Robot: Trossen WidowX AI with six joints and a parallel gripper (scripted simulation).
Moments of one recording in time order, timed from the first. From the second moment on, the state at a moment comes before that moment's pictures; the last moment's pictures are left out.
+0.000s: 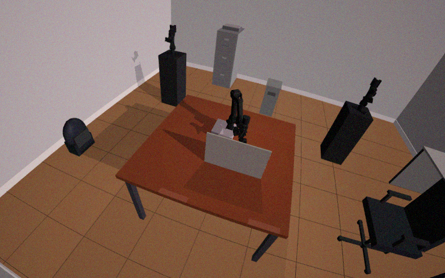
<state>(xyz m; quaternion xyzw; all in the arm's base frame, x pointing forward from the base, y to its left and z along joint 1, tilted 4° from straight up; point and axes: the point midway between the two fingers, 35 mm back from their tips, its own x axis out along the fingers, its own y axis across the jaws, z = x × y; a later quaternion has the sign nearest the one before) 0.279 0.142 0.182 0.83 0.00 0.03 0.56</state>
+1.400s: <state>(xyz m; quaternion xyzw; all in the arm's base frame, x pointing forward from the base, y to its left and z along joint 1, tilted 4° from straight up) 0.349 0.140 0.186 0.83 -0.01 0.03 0.56</state>
